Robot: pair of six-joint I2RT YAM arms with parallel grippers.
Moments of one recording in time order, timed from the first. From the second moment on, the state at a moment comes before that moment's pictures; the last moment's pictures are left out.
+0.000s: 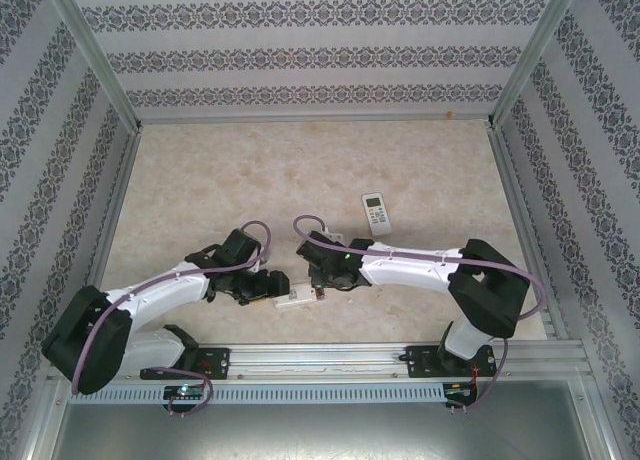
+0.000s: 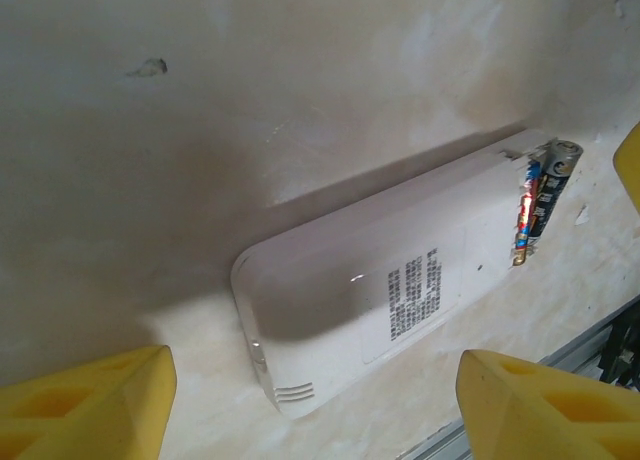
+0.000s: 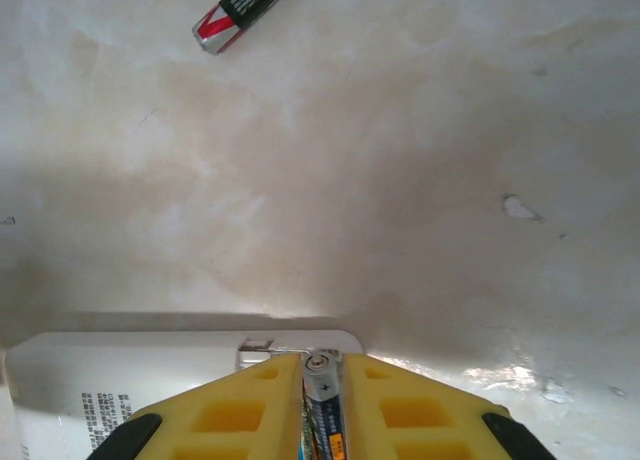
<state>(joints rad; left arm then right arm) -0.56 1.24 0.51 -0.43 0.44 -0.74 1.02 1.64 0.96 -0.51 0.11 0.99</state>
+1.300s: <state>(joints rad) -0.62 1.31 0.49 -0.30 0.43 -0.93 1.07 1.70 0.98 -0.60 0.09 1.10</state>
